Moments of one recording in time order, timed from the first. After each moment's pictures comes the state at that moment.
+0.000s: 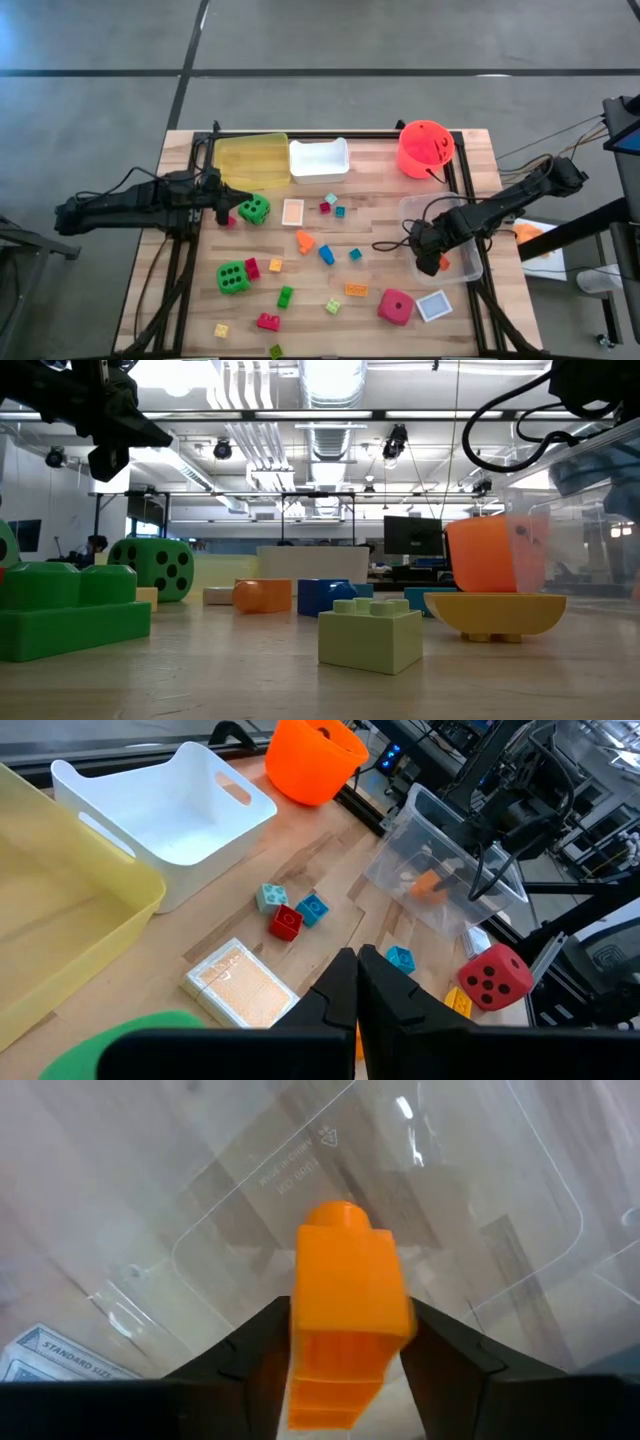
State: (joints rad) left arm 0.13 0.39 0.44 -0.40 -0.09 -0.63; right arm 0.39 1.18 0.64 -0.98 -0.06 1.00
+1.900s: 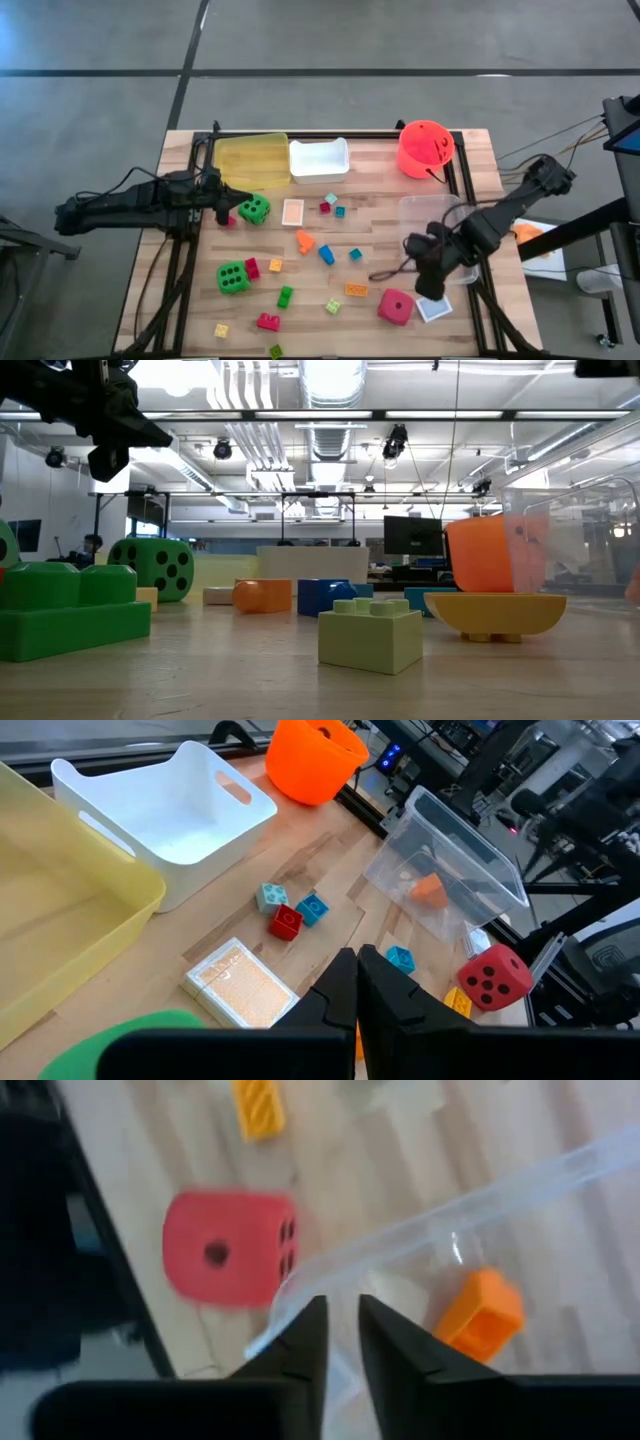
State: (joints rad) left arm 0.13 0.39 0.44 -0.40 -0.09 -0.63; right arm 0.63 1.34 1.26 -1.21 0.06 1.01
